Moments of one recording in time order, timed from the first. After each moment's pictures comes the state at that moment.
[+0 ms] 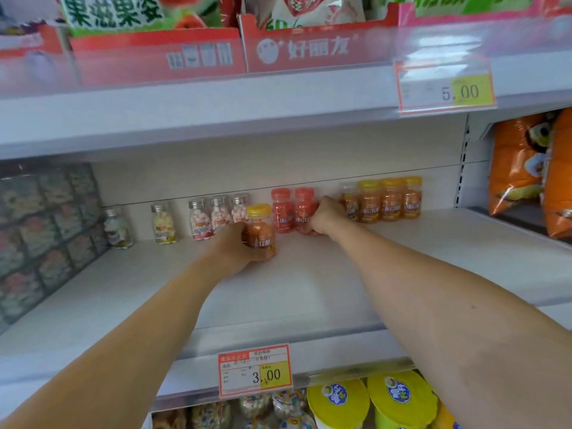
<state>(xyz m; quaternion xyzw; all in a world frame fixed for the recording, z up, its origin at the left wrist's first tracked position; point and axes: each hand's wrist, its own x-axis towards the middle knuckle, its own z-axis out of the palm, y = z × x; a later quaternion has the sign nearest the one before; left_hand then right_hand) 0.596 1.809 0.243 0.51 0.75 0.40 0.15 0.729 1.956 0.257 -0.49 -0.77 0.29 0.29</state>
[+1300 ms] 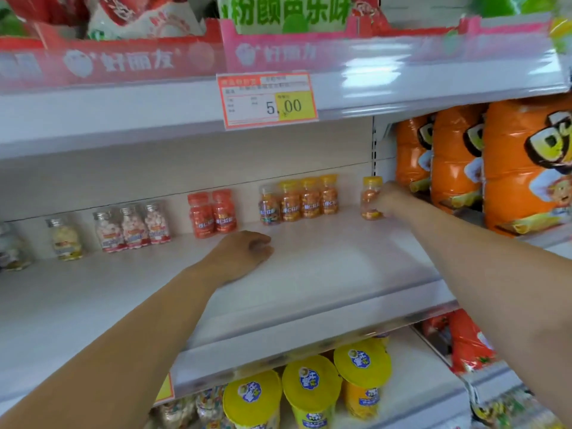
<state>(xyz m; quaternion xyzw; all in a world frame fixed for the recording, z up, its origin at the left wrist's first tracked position) 0.731 1.859 0.244 0.63 0.74 0.20 0.08 0.975 2.049 0.268 -0.63 -0.71 0.18 0.26</state>
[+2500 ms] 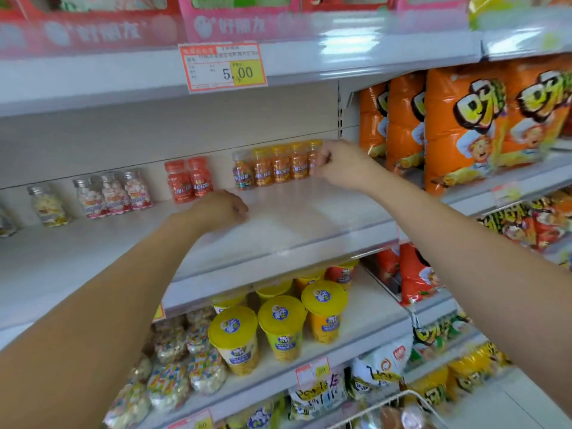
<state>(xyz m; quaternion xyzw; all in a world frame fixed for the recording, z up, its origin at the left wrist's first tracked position) 0.762 1.835 0.268 0.67 0.74 0.07 0.01 0.985 1.910 0.298 -0.46 -0.82 0.13 0.31</state>
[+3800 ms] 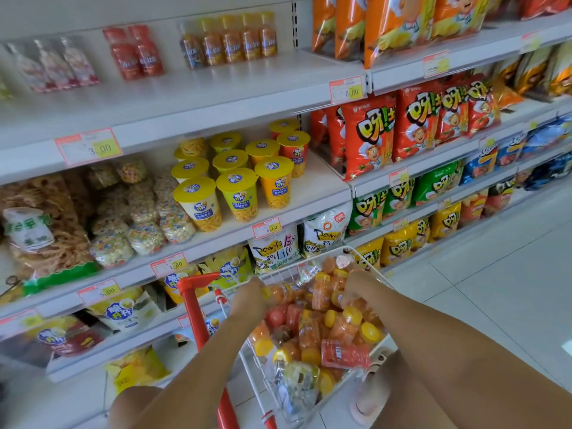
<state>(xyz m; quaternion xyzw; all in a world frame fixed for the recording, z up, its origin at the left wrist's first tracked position) 0.916 1.631 -0.071 0.52 0.81 0.10 0.26 1.130 1.727 -0.070 -0.63 -0.68 0.24 -0.30</state>
